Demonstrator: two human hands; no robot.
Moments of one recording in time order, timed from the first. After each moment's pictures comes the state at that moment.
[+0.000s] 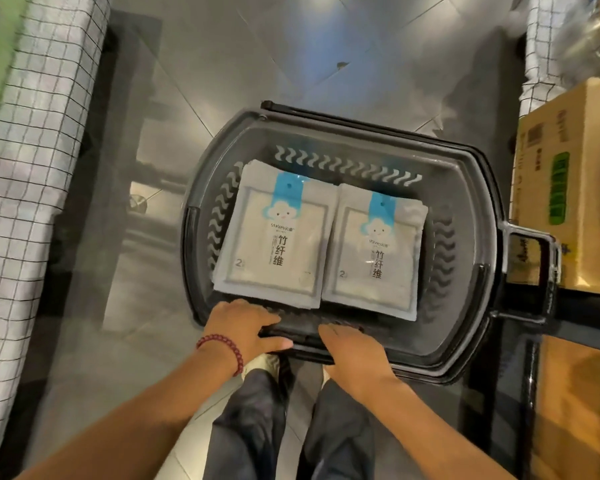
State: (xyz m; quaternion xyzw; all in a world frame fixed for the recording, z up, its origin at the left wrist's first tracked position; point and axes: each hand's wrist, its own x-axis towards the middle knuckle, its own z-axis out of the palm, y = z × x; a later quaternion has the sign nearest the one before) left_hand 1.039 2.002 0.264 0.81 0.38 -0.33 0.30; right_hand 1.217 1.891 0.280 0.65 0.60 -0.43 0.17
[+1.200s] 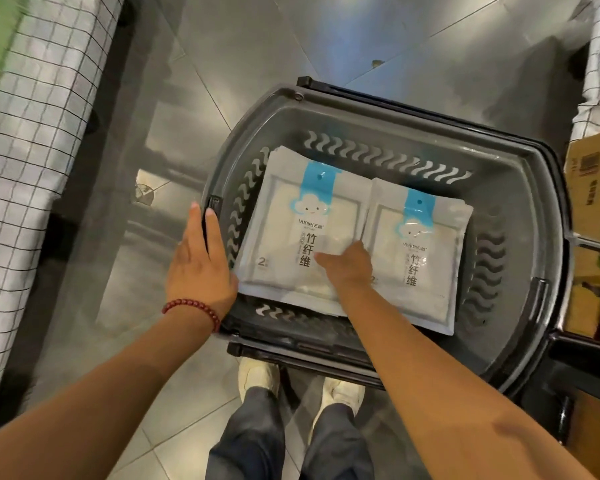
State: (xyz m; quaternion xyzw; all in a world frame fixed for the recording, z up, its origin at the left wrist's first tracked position) left_hand 1.028 2.088 0.248 0.77 0.61 -0.11 0.15; right_hand 1.227 2.059 0.217 0.86 0.15 -0.47 -0.12
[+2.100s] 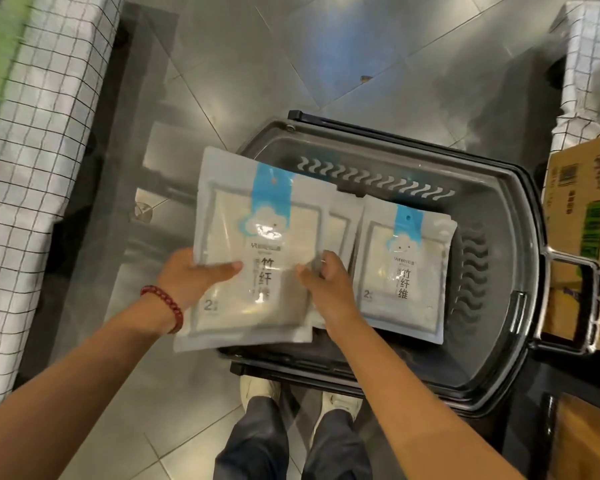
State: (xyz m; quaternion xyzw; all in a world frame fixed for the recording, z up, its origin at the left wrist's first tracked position) left_hand 1.032 2.141 0.308 0.38 0.68 0.08 0.62; right_hand 1.206 2.059 0.265 0.73 0.11 -0.57 -0.35
